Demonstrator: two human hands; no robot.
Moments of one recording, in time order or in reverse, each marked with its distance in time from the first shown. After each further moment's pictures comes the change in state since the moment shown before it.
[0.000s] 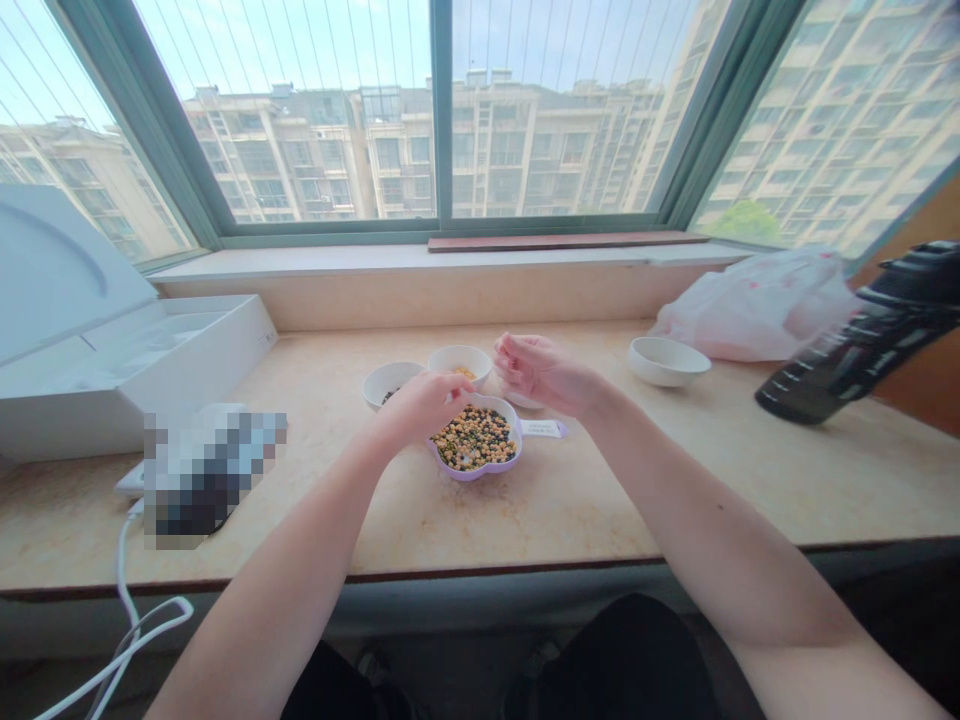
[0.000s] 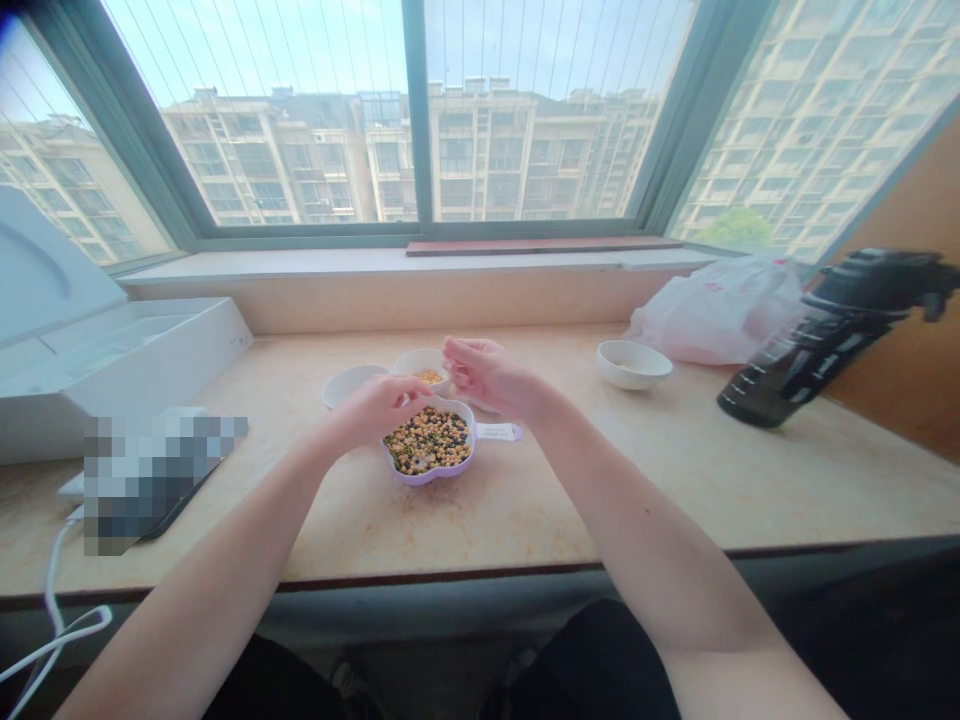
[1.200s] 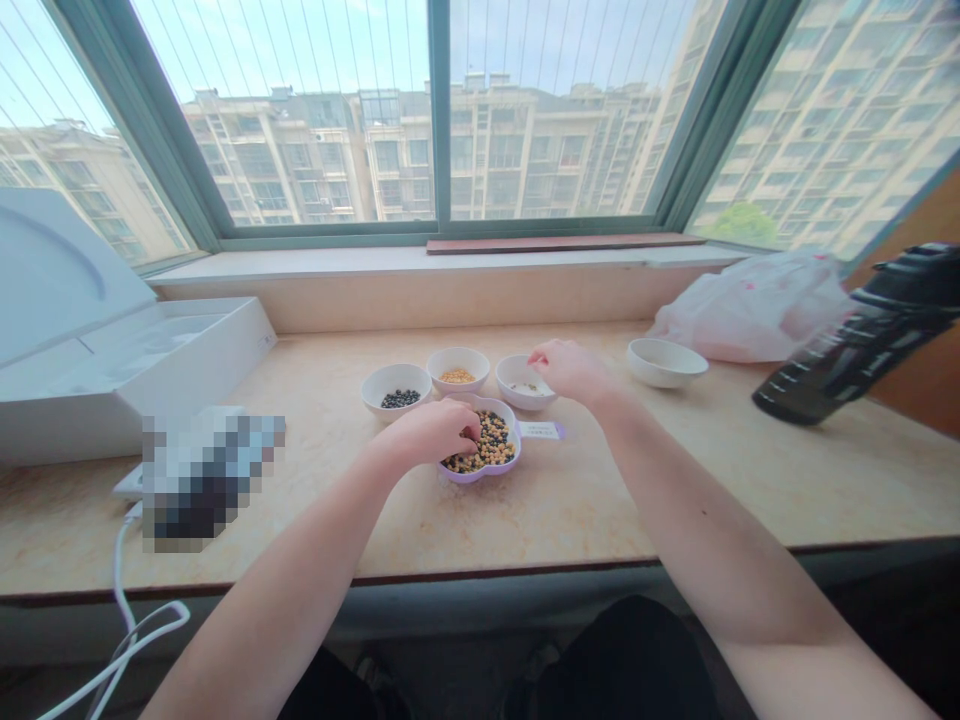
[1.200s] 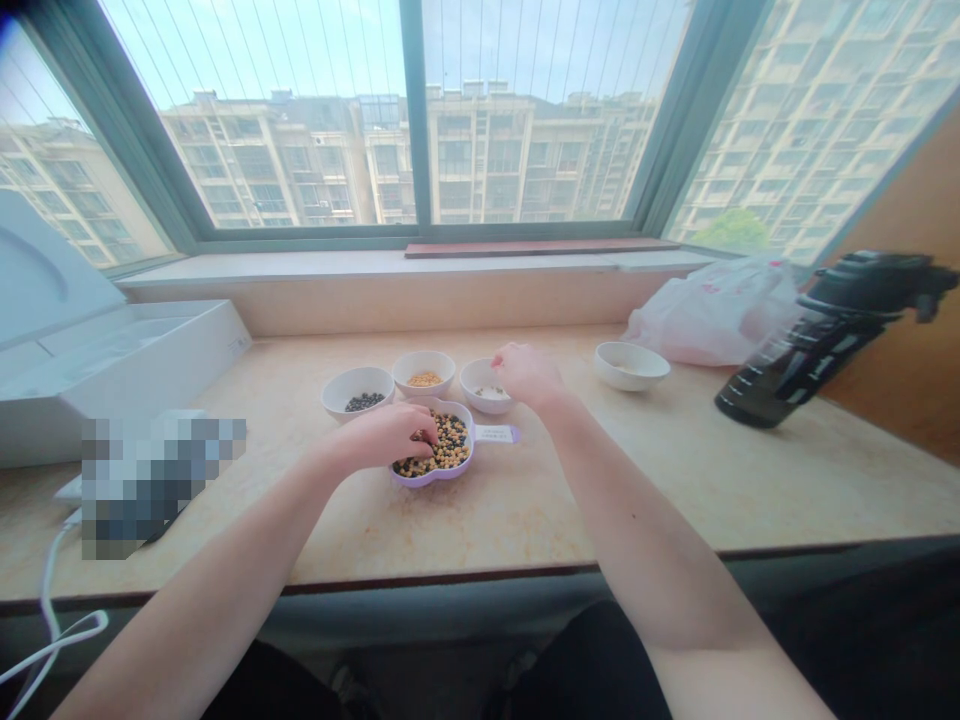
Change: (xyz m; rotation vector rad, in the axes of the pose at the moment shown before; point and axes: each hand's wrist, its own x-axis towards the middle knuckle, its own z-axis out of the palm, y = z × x) left_hand -0.004 0.018 0.008 0.056 -0.329 0.042; right_hand 0.005 0.001 -0.056 -1.668 0.497 0.322
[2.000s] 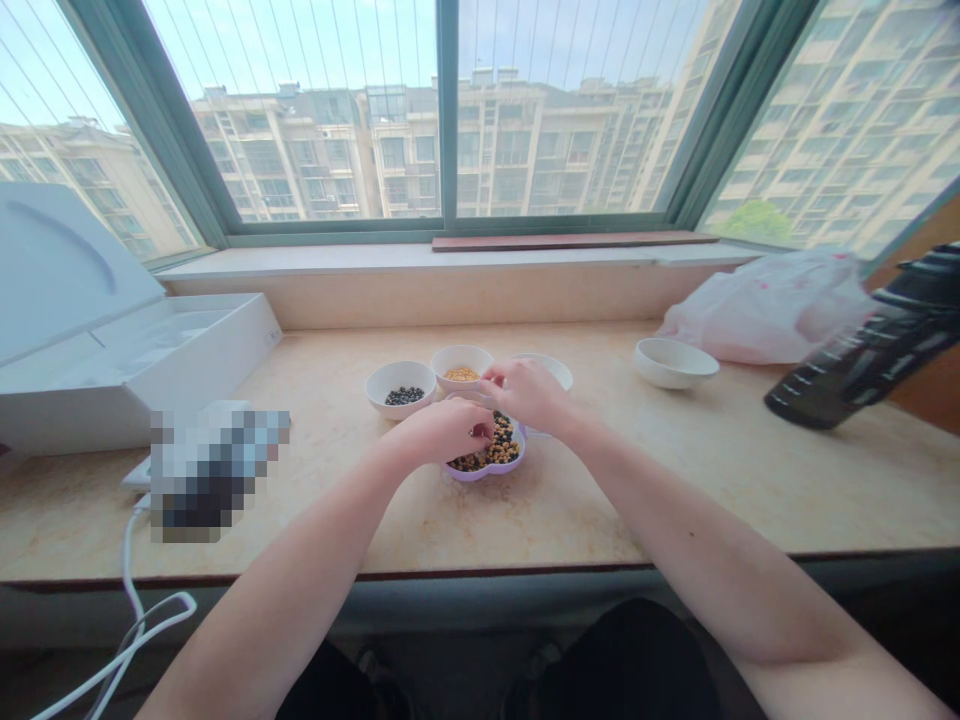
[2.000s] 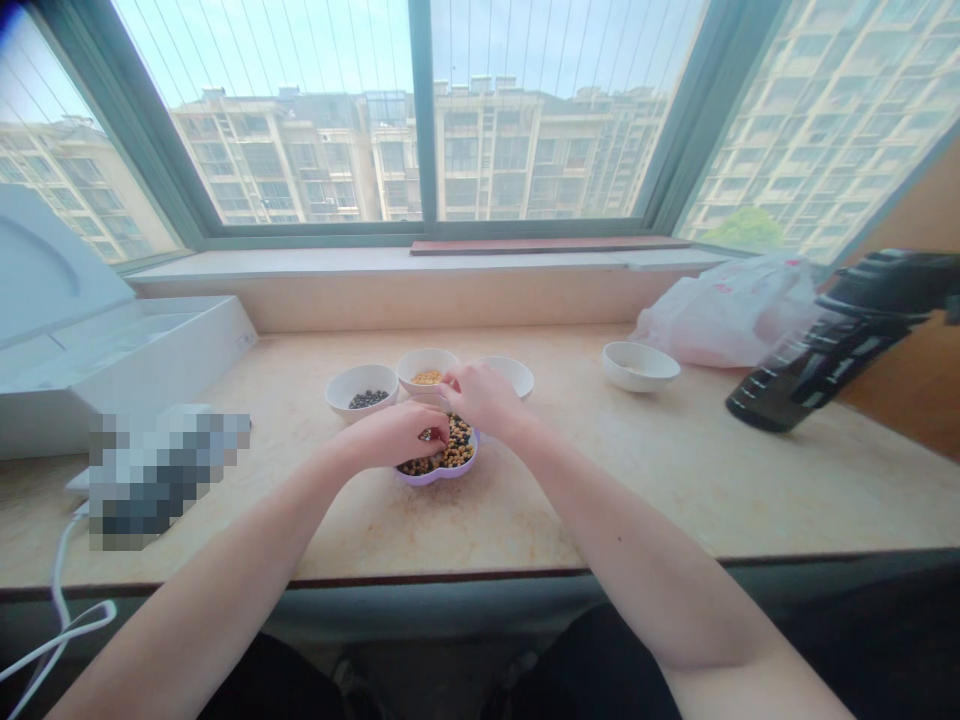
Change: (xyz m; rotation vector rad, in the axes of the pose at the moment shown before) left_hand 0.001 0.006 0.004 -0.038 0.074 0.038; right_hand -0.032 -0.059 0.018 0.215 0.054 -0.322
